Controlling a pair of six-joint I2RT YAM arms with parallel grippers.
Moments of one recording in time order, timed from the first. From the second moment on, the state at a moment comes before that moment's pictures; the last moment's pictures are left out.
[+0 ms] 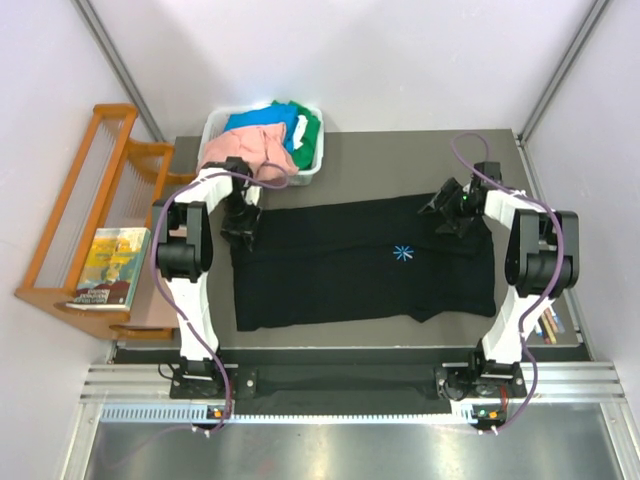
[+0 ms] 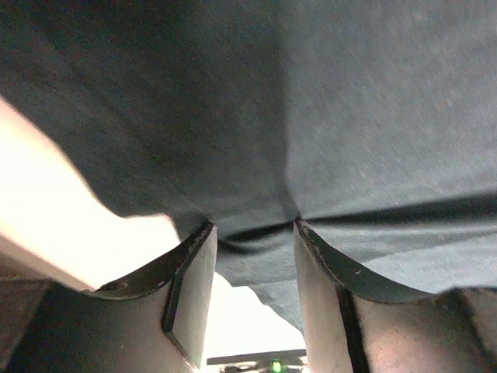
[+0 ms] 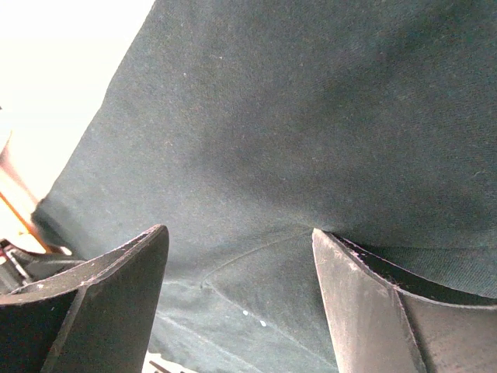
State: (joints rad) left arm -0.08 2.13 1.62 -1.05 0.06 0.09; right arm -0.07 1.89 1.19 -0.35 -0.41 0.68
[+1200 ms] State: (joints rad) left arm -0.24 1.25 1.26 -0.95 0.17 0.25; right arm 0.06 1.30 1.02 -0.43 -0.26 0.53
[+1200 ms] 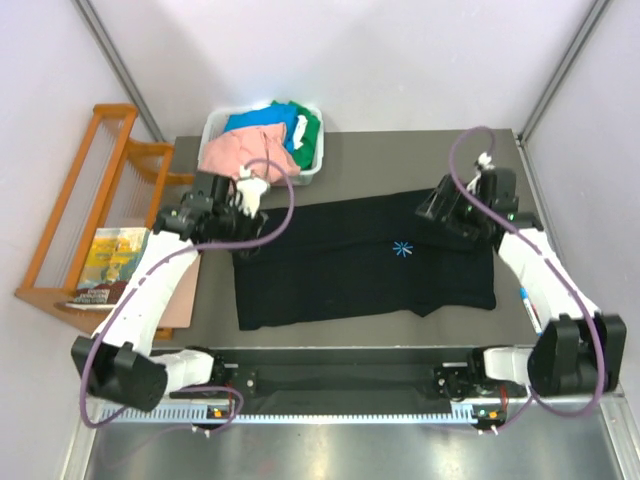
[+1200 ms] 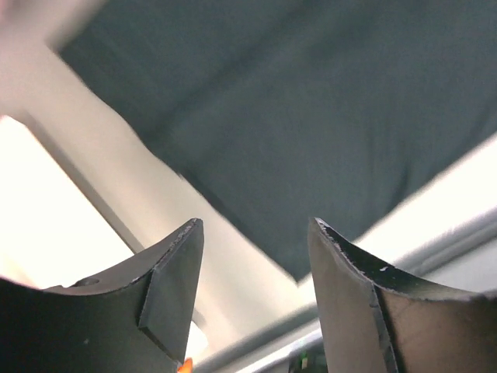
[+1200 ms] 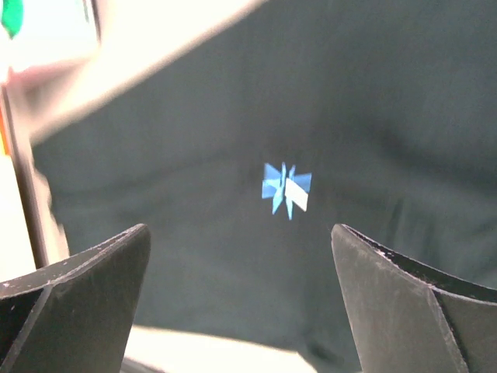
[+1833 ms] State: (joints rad) left arm -0.43 1.30 0.95 -0.98 0.04 0.33; right arm 0.23 0.84 0.54 -0.71 -0.20 0.62
